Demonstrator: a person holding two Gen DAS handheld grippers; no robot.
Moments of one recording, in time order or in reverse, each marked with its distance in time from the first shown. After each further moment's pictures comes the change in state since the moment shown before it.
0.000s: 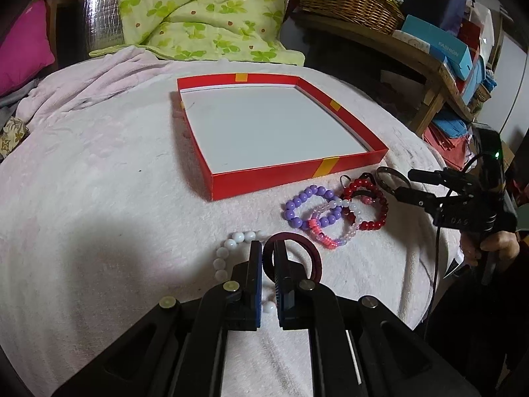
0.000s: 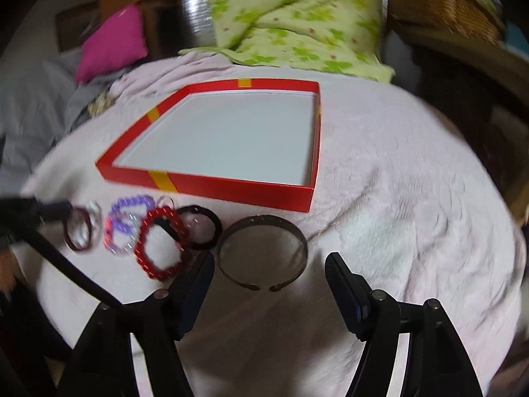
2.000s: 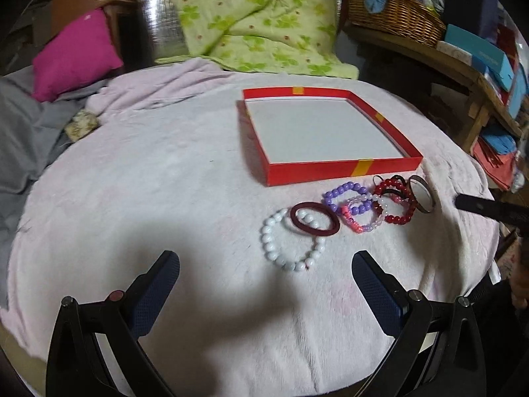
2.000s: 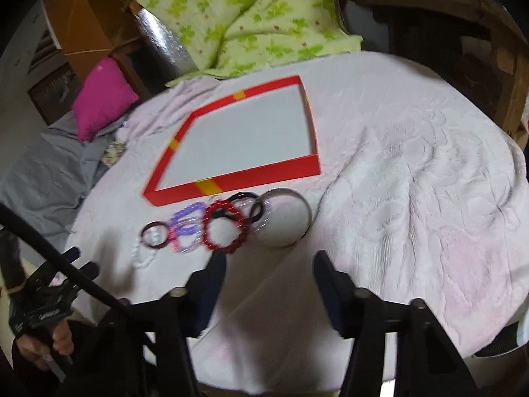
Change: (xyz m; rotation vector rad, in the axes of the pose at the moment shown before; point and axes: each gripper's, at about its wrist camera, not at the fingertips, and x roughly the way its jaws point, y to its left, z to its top) left arm -0.043 -0.020 -0.026 -0.081 -0.058 0.266; right arm -0.052 0.001 -0.023 0.352 0.018 0.109
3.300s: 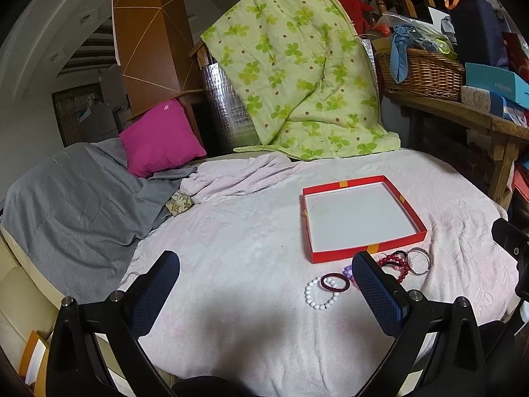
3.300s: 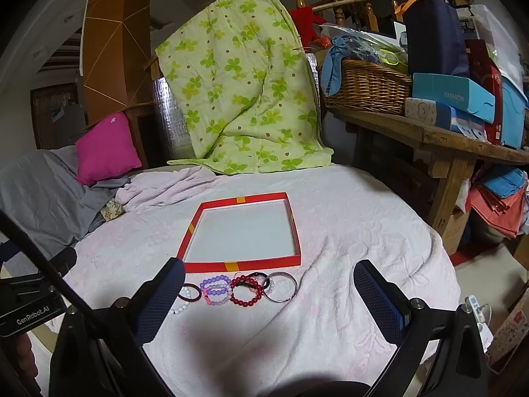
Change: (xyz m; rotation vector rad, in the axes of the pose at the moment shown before) left arm -0.180 -0.061 0.028 0.014 -0.295 0.398; right arm -0.179 0.095 -0.019 -0.109 -0.416 -0.188
